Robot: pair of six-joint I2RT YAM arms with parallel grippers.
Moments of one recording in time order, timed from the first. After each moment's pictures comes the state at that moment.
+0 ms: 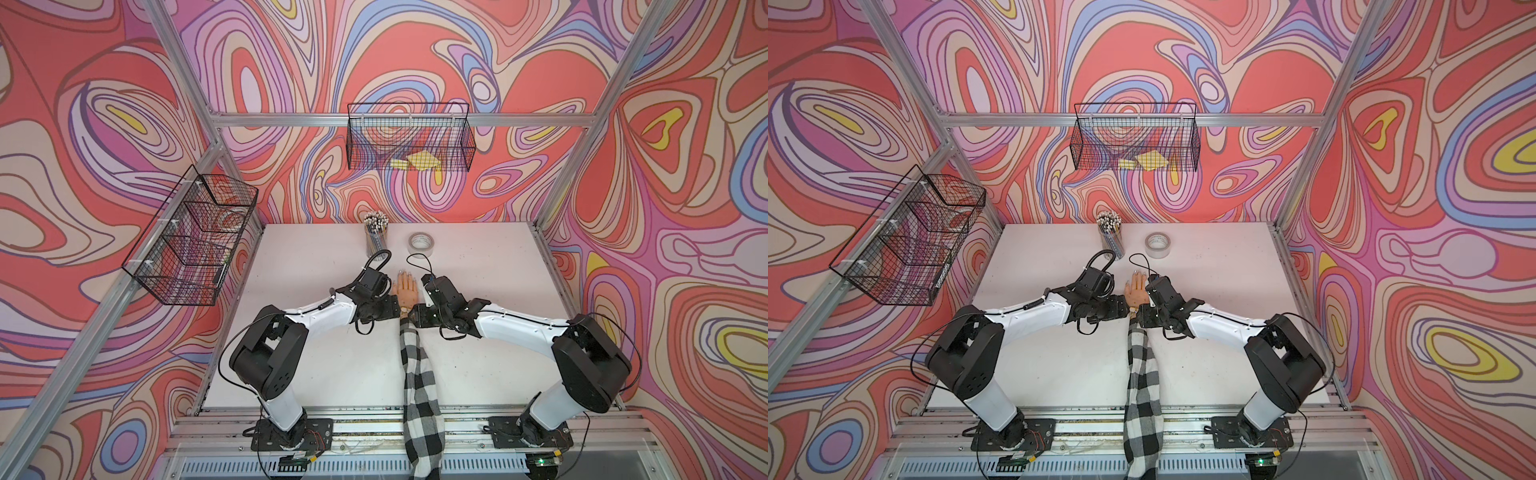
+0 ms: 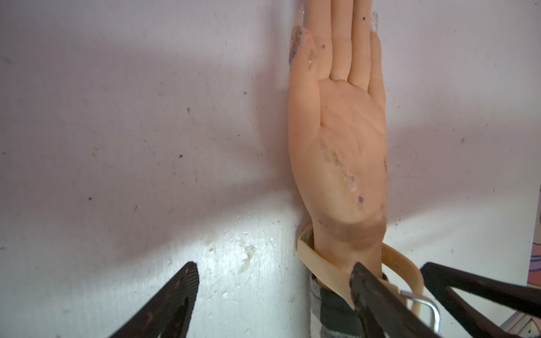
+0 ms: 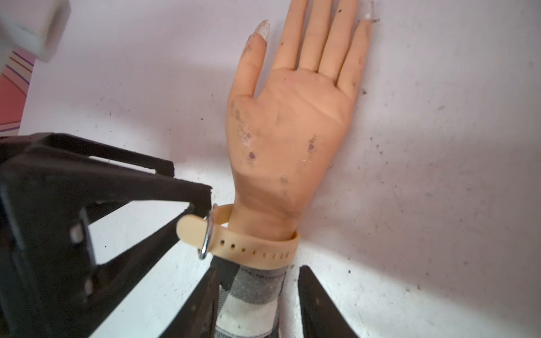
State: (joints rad) left arm -0.58 1.70 1.01 -0.32 0.13 -0.71; right arm 0.69 1.60 0.92 -0.19 -0.08 0.53
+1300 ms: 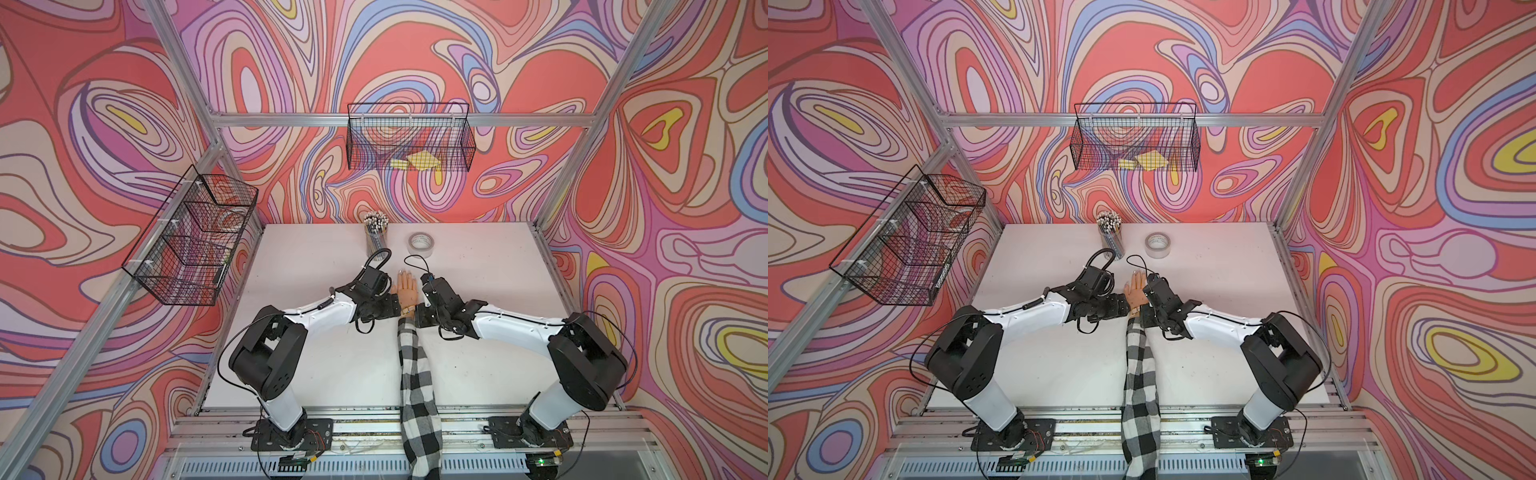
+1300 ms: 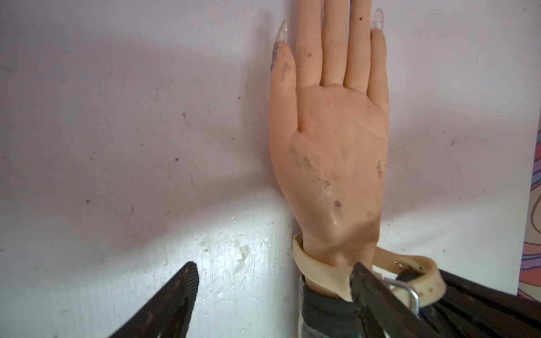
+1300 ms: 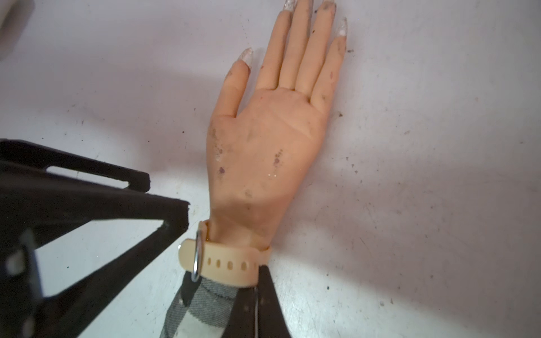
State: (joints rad) left arm -0.58 1.69 1.03 -0.33 0.14 -0.71; right arm 0.71 1.61 0.92 -0.17 0.01 0.49
